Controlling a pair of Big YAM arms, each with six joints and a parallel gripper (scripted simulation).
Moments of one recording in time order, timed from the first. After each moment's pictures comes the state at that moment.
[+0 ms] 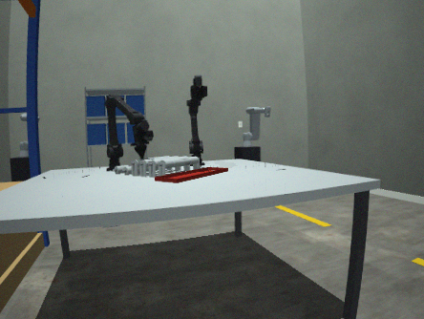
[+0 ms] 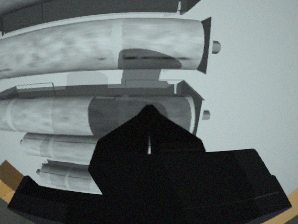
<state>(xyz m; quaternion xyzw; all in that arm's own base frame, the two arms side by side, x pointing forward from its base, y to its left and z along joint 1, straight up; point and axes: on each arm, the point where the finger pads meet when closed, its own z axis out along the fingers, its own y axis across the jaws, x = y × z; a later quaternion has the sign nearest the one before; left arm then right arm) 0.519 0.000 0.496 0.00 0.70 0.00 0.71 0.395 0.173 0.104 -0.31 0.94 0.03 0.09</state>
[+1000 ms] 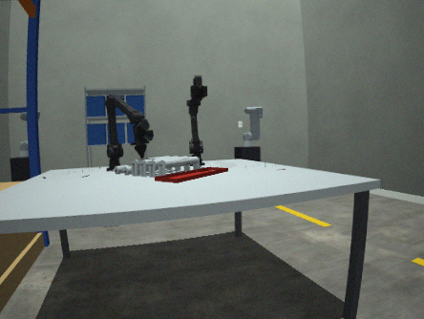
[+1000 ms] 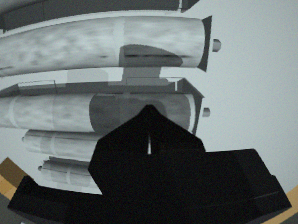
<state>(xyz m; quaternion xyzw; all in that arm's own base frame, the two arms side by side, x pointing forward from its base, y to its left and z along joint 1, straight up) 0.519 0.000 0.496 0.00 0.70 0.00 0.71 0.393 0.173 0.107 -0.31 0.95 0.03 0.08</state>
